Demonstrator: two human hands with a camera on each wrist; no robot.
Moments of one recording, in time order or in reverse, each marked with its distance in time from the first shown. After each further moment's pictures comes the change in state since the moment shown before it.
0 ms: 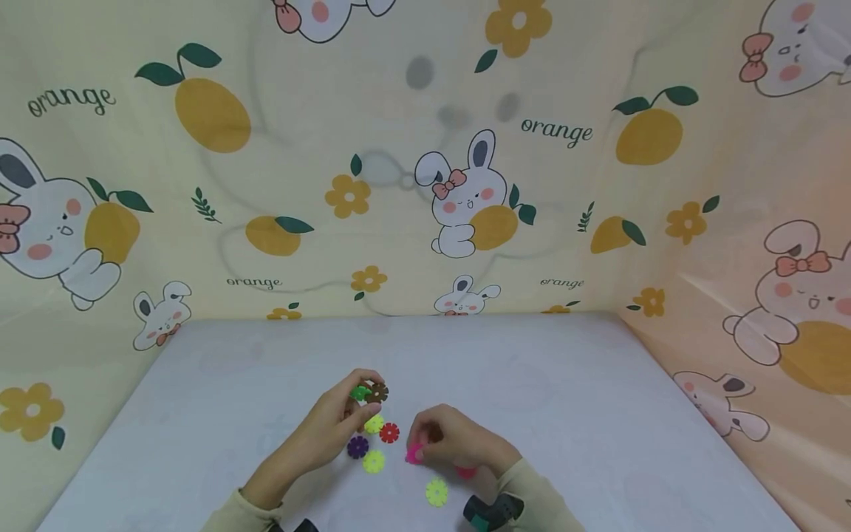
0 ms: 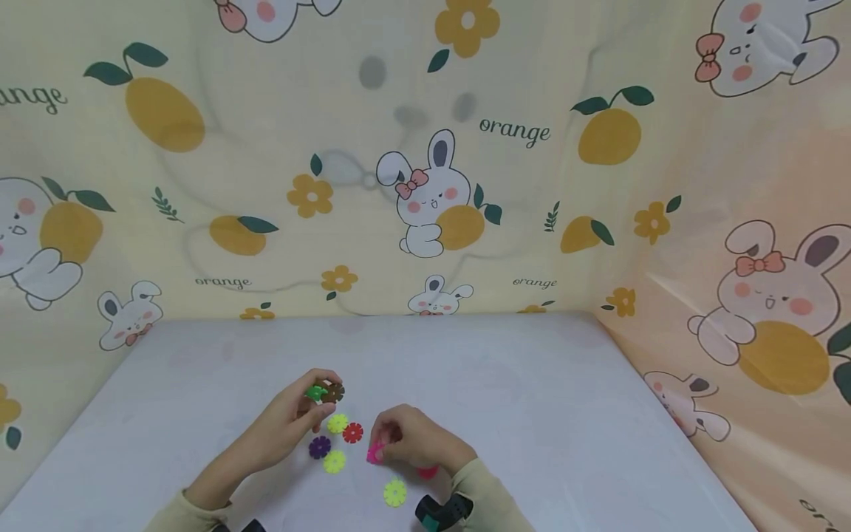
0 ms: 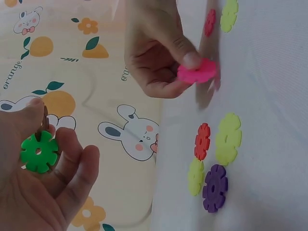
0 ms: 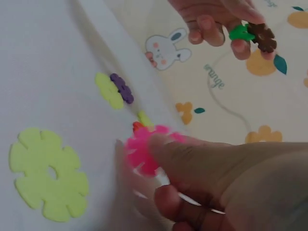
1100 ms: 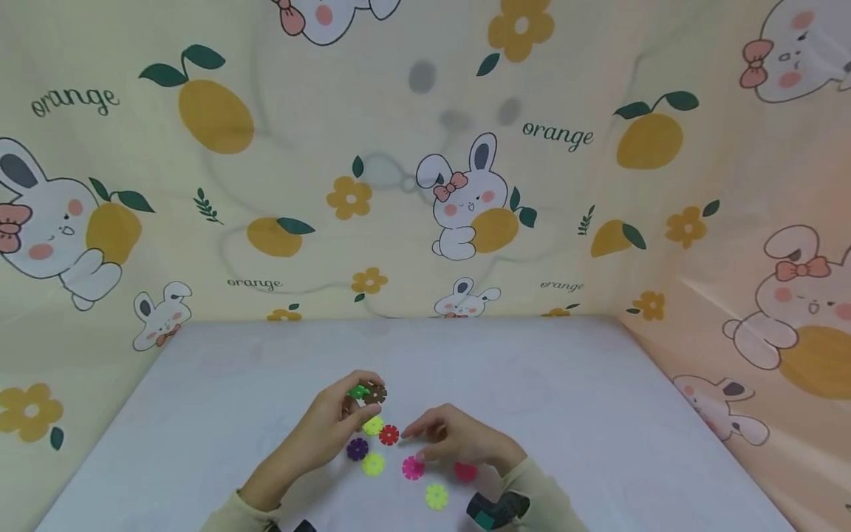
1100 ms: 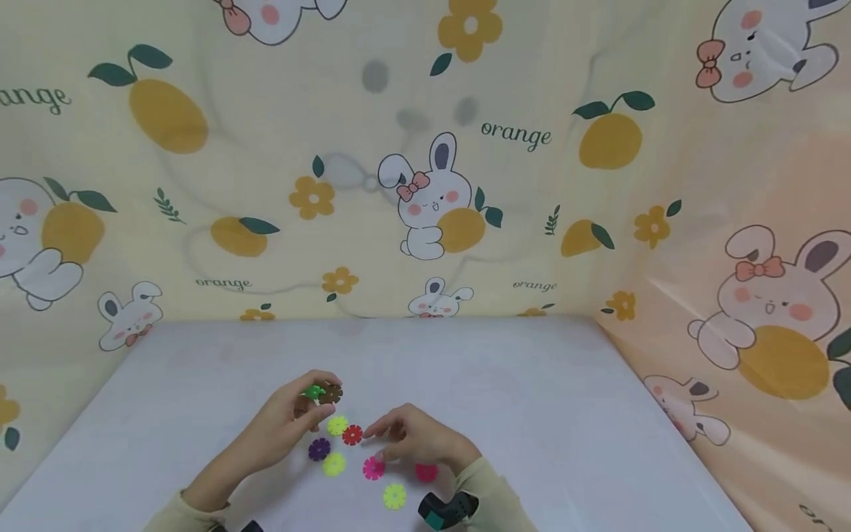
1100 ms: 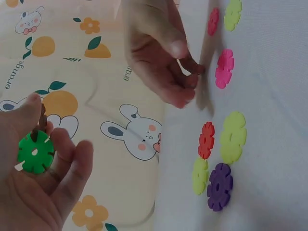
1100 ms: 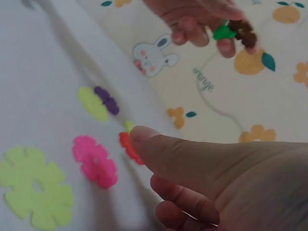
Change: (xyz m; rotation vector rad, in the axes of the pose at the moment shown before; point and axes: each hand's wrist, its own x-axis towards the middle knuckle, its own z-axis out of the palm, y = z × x) left_hand 0.001 0.001 -0.003 0.009 0.047 0.048; right_hand -0.004 -0.001 -0.007 0.089 -0.042 -0.018
